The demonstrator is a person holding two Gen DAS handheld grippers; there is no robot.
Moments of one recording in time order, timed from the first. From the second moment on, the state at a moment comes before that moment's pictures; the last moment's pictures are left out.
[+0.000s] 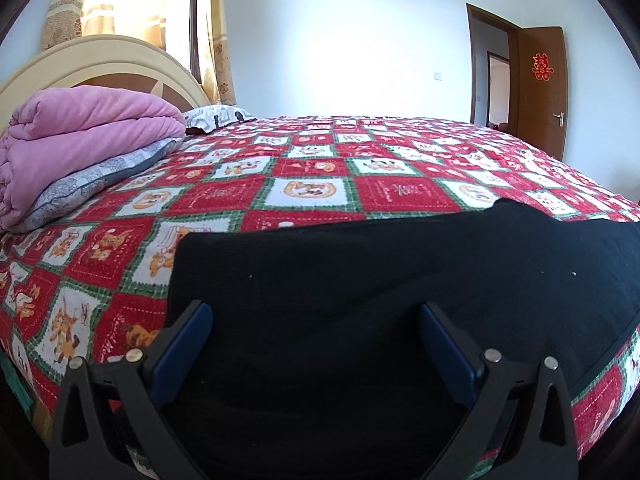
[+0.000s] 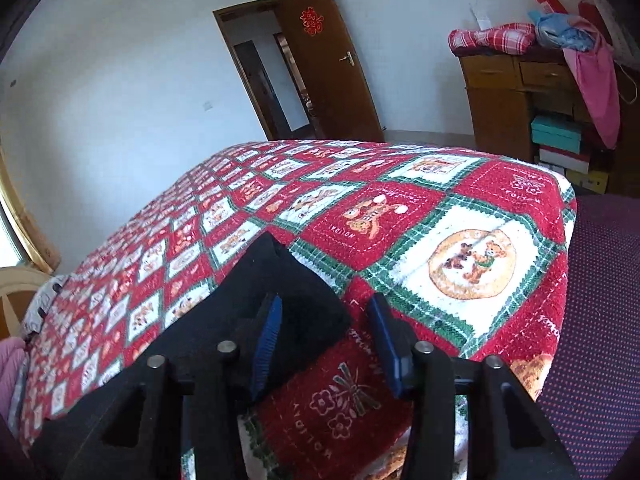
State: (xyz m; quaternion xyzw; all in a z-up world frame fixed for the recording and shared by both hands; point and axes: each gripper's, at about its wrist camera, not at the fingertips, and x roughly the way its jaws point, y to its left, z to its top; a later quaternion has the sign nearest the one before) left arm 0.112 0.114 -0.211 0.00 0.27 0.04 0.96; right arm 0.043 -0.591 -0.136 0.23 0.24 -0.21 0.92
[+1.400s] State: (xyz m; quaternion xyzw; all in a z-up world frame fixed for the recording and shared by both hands) left arm 0.112 0.114 -0.211 0.00 0.26 0.04 0.96; right arm 0.046 -0.473 -0.096 0.07 0.18 -0.11 0.97
